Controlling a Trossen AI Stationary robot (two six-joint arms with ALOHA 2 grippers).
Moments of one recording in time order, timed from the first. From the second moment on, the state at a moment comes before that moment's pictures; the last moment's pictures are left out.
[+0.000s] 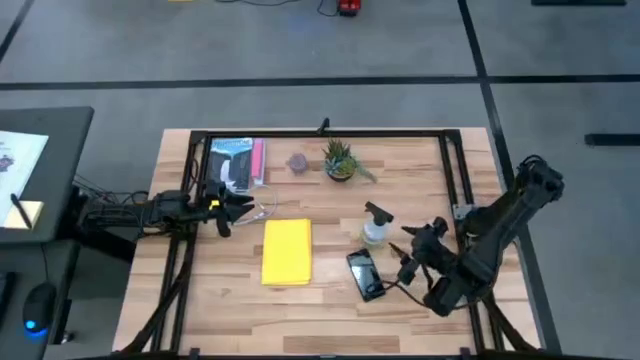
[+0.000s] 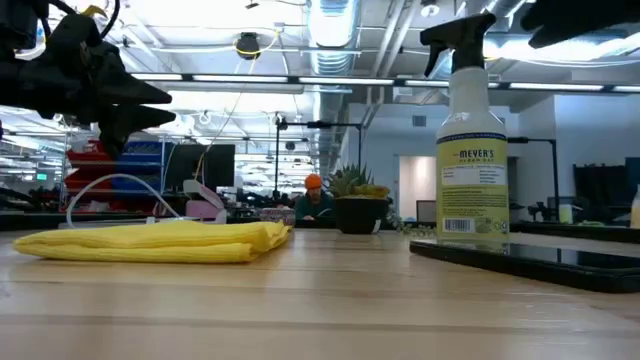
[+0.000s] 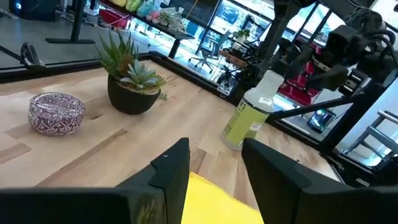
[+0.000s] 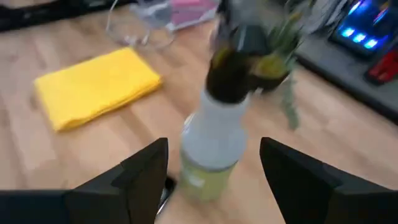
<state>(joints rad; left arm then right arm) -0.02 0.00 0.01 0.06 -0.36 0.10 0.79 1.43 1.11 -1.17 1.08 1.45</state>
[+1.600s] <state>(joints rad) -0.02 0.00 0.01 0.06 -0.36 0.11 0.55 1.46 1.31 -0.37 0.72 0.67</state>
